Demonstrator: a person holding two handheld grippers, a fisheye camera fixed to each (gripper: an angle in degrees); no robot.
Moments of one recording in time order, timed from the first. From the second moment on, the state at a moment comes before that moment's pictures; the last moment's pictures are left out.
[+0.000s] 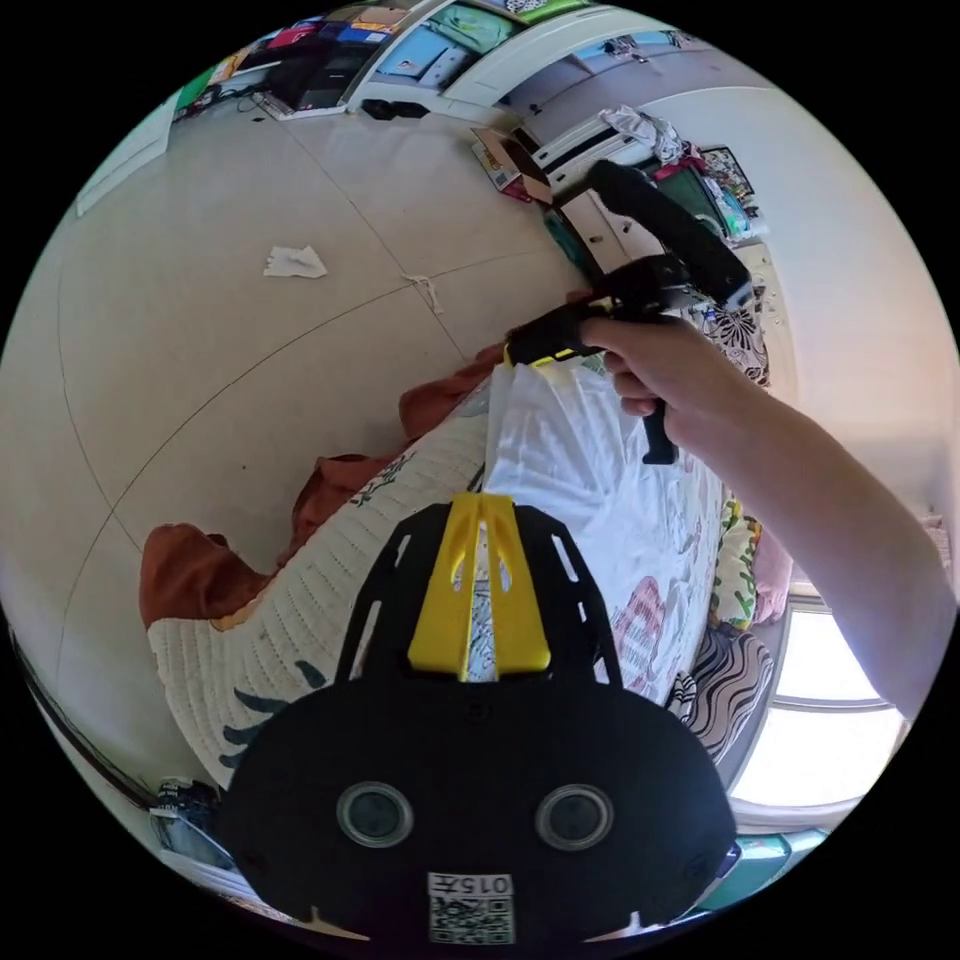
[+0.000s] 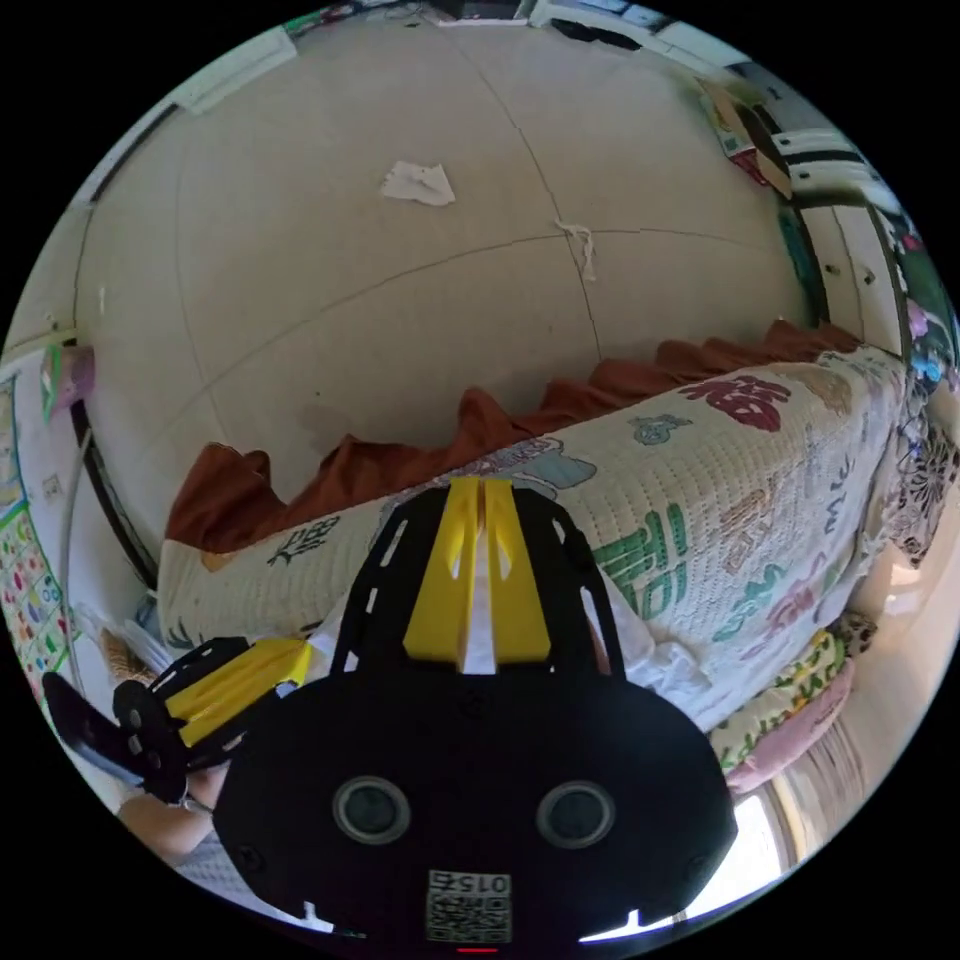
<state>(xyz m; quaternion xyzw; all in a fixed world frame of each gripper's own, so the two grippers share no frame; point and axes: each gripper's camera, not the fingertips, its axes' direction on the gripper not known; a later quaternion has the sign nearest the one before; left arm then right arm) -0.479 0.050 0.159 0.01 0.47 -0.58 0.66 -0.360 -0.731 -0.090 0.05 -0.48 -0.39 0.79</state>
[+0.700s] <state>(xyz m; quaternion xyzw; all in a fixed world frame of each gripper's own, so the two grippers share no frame) -0.342 -0.085 -0.012 0.08 0.45 -0.40 0.80 -0.130 -0.674 0.215 0.02 -0.72 -0.05 0.70</state>
